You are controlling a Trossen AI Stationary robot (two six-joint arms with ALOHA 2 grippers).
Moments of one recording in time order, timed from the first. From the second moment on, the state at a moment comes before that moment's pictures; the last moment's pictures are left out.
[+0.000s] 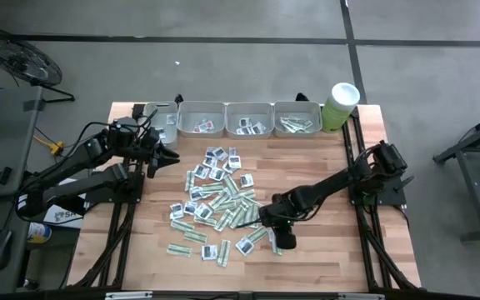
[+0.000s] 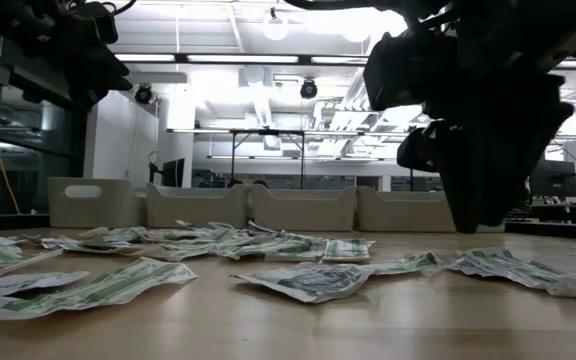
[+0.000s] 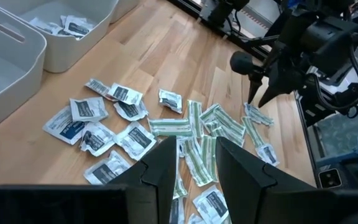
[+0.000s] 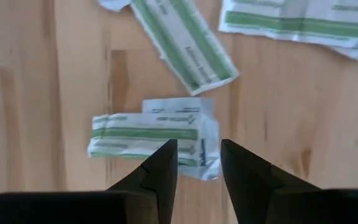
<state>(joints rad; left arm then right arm) 0.58 0.45 0.55 -0.58 0.50 -0.24 0.34 1.81 1.12 -0.56 -0.17 0.38</state>
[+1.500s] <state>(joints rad) 0.58 0.45 0.55 -0.58 0.50 -0.24 0.40 1.87 1.12 -0.57 -0.06 0.43</state>
